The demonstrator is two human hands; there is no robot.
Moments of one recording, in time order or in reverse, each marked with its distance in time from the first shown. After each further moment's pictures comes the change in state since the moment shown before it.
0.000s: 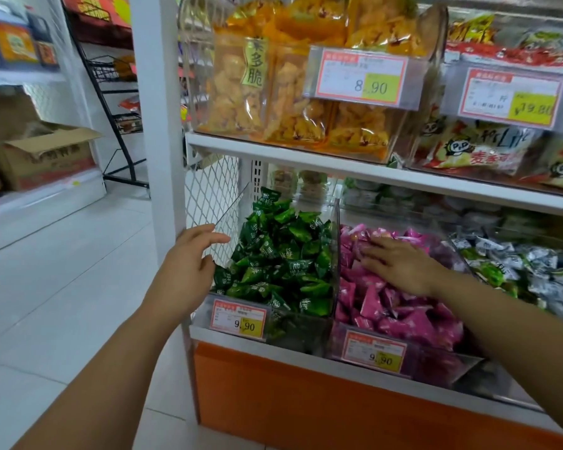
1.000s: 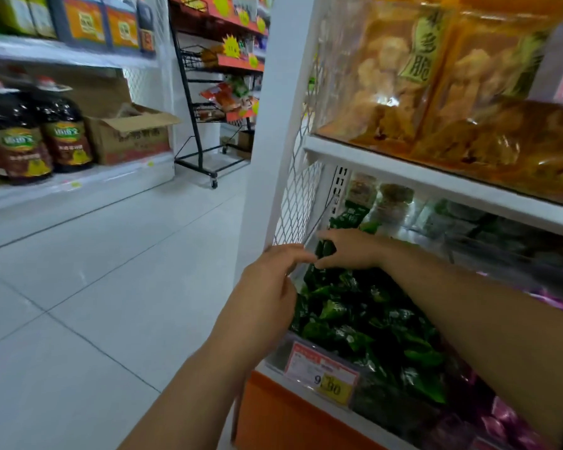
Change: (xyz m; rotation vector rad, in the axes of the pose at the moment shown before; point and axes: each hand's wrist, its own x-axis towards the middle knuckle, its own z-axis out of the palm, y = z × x) left_hand 0.007 -0.003 -0.006 -0.080 0.030 -0.043; right_hand 0.160 -0.180 -0.028 0.129 -0.233 -0.300
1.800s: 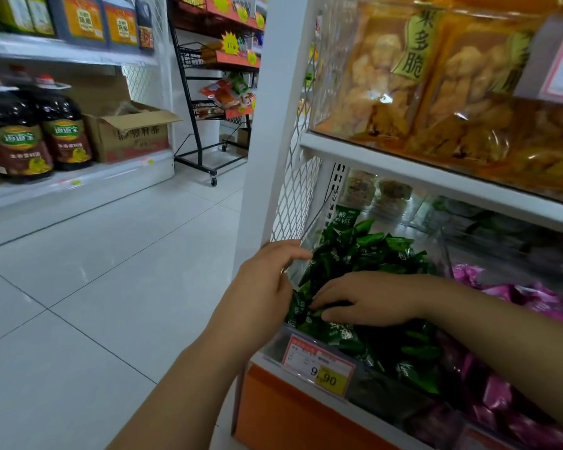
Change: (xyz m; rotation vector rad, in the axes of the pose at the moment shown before) left_hand -0.002 0.000 -0.003 0.019 -0.051 0.010; right_hand -0.089 -0.021 0.016 -0.174 -0.227 -0.342
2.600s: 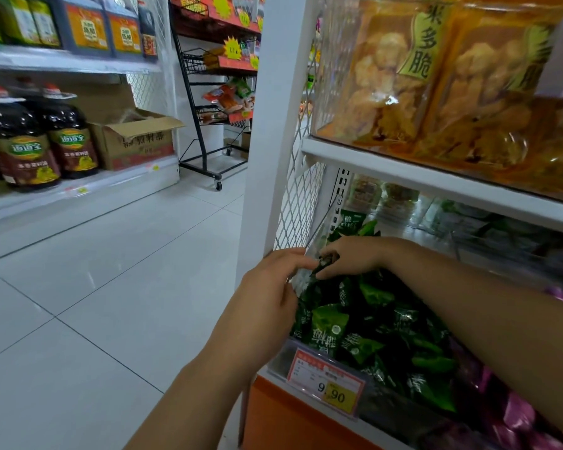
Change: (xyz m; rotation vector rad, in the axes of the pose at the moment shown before) left_hand 0.003 -0.002 0.001 0.022 -0.003 0.002; right_hand 0.072 0.053 -0.031 0.146 0.058 0.299
